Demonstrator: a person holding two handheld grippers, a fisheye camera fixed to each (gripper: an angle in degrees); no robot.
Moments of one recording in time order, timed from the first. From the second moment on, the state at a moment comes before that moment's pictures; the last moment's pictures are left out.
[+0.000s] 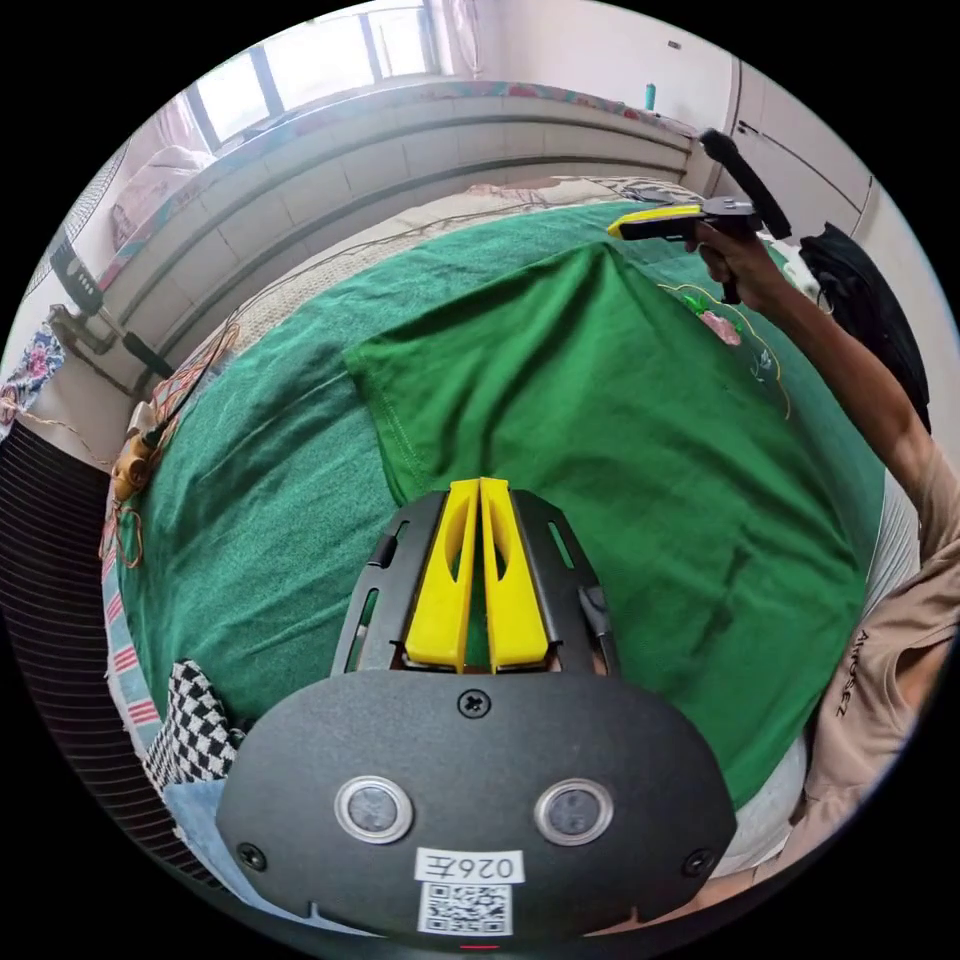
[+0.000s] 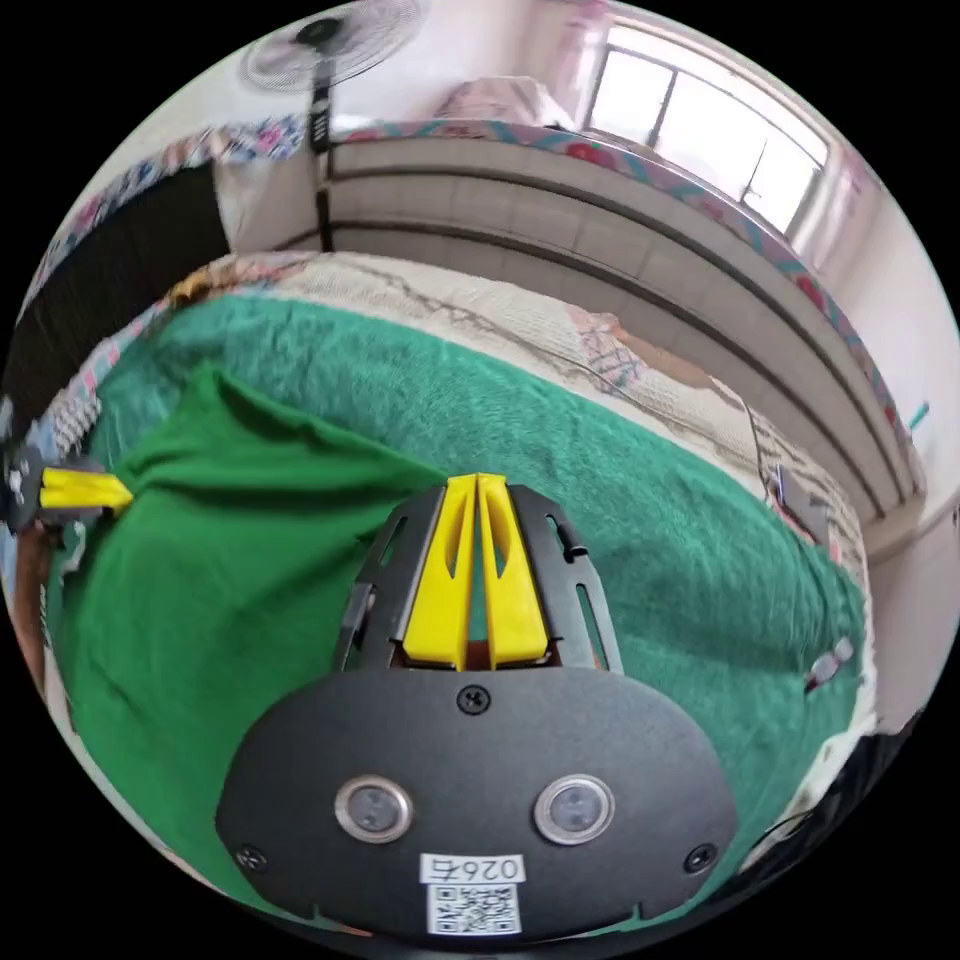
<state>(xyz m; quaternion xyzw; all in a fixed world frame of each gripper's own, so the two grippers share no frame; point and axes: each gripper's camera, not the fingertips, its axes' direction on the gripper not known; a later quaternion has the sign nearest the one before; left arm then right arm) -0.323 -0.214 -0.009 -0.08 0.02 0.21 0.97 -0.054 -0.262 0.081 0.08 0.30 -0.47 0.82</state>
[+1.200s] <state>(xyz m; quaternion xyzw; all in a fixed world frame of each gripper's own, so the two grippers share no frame) -0.083 0.170 -0.246 0.06 -0.12 0.45 0.89 -0.039 0.347 -0.200 0.02 0.28 -0.76 0.59</state>
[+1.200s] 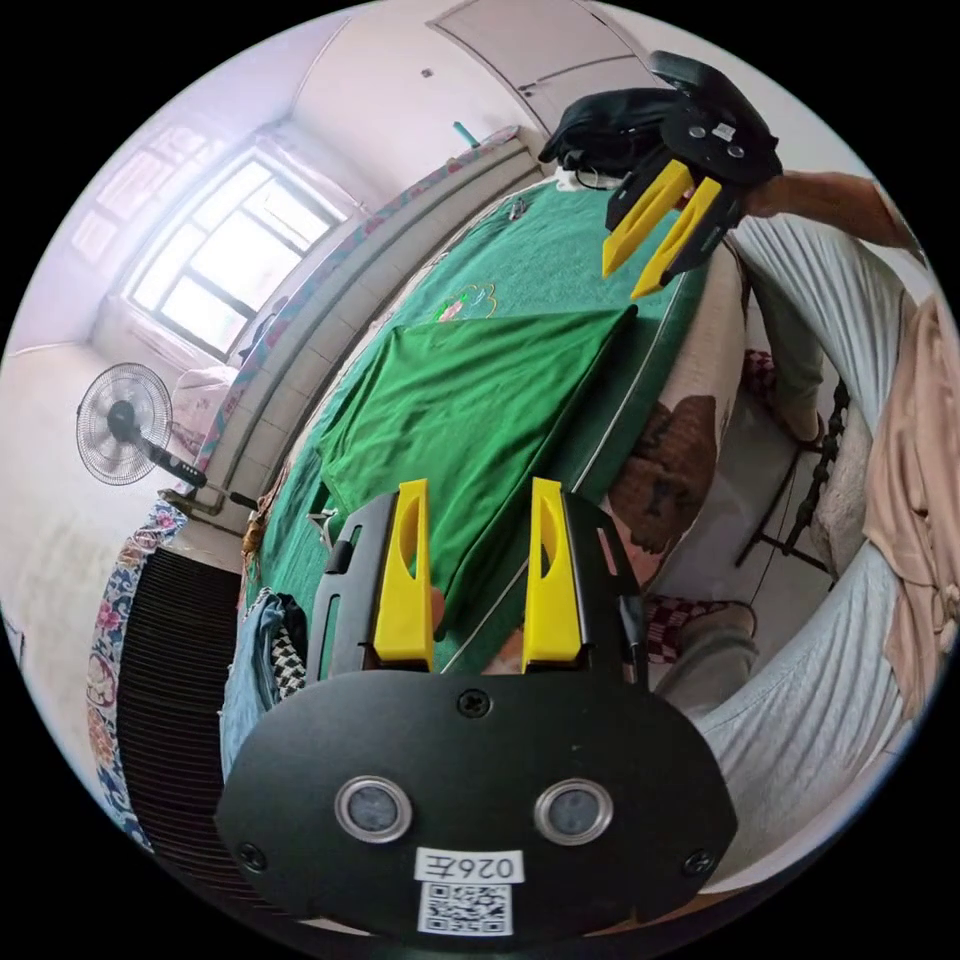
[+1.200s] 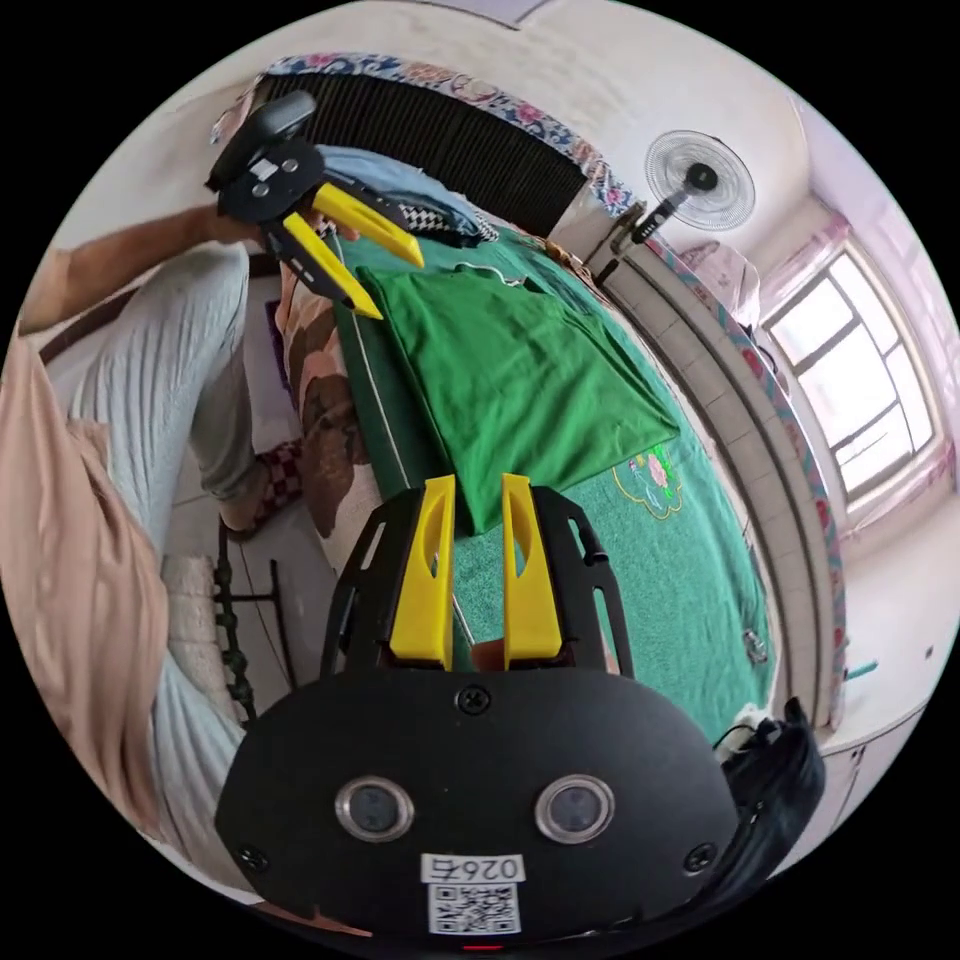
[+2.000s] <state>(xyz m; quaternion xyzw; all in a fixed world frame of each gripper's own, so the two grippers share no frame) -0.035 0.131 -0.239 -0.03 -0.10 0.50 0.86 -0.123 0.381 -0.139 -0.01 0.35 -0.76 0.55</state>
